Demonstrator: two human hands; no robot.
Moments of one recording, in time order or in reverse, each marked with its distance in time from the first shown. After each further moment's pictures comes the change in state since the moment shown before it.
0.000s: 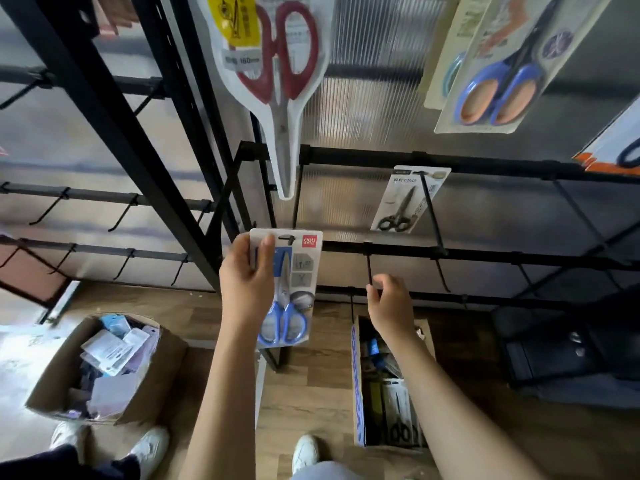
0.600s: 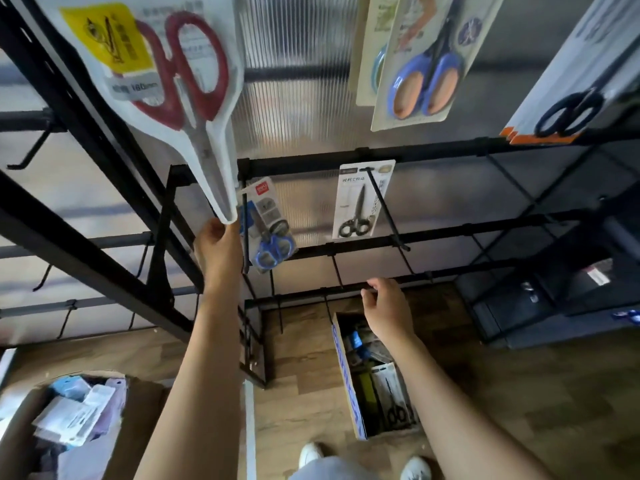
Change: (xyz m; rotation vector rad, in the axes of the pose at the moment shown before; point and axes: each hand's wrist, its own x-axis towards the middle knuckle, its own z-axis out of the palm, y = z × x) left_hand 0.088 -0.021 0.056 -0.023 0.018 -0.262; right_hand -0.001 0.022 -0.022 -0.040 0.005 0.216
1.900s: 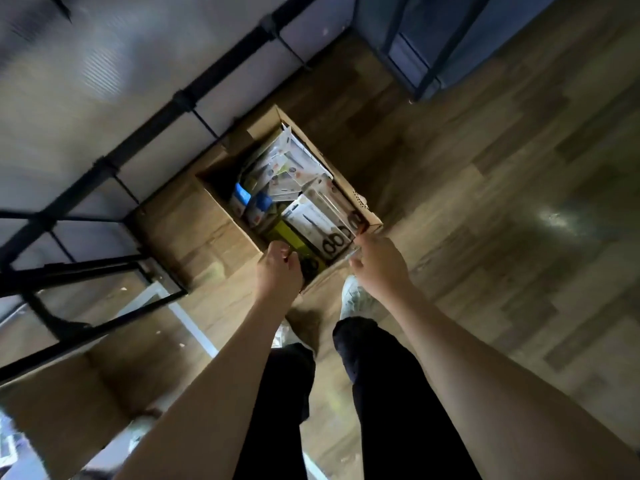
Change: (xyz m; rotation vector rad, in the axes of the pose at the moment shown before) left_hand -0.268 -0.399 0.239 1.022 -0.940 -0.105; right_hand -0.093 0.405 0.117 -0.112 -0.368 0.451
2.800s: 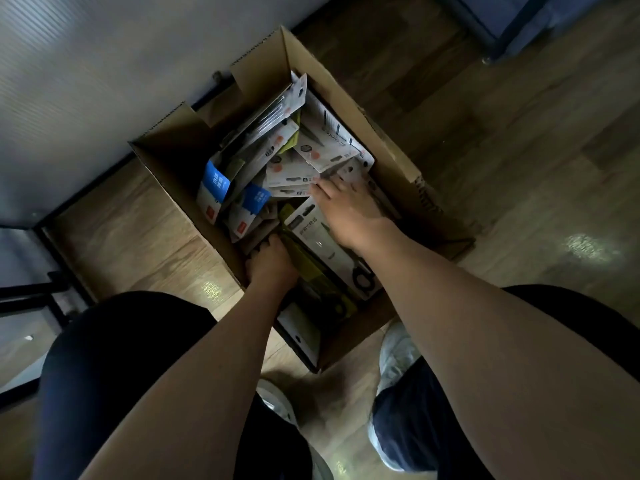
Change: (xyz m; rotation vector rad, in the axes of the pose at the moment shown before) left_hand 0.271 -0.159 0.163 0.477 -0.194 0.028; right_hand 0.273 -0.004 0.187 -0.512 -0.029 -0.364
